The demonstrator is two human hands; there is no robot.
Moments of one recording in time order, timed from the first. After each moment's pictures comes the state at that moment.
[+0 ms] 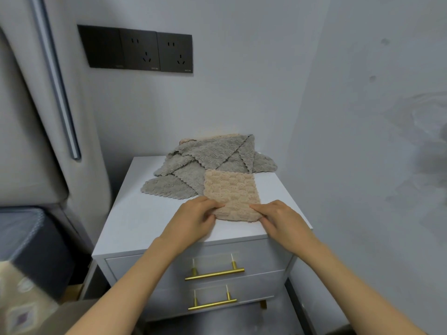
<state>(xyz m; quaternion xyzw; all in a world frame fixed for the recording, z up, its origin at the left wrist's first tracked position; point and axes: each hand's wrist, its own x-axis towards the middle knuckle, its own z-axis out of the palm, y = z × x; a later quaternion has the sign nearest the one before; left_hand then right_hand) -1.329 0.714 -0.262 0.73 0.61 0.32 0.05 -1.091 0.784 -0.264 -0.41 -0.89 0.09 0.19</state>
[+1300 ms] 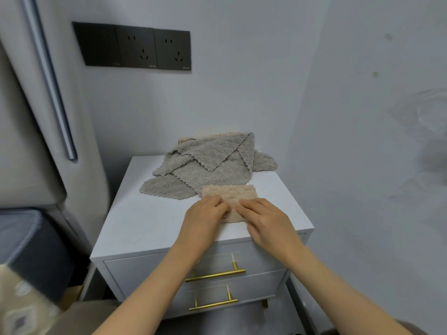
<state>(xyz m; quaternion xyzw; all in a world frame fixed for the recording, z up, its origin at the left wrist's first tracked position) -1.301 0.717 -0.266 0.73 0.60 0.29 -0.13 -1.119 0.773 -0.273 -0.29 -0.91 -0.11 0.28</state>
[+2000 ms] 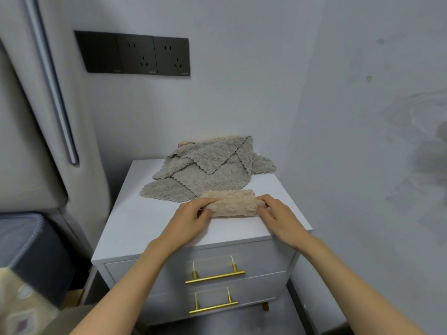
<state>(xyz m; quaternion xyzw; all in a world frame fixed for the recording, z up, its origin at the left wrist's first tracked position) -1.338 0.718 -0.262 0.68 0.62 0.35 0.16 -1.098 0.796 -0.265 -0.44 -0.83 0.24 0.24</state>
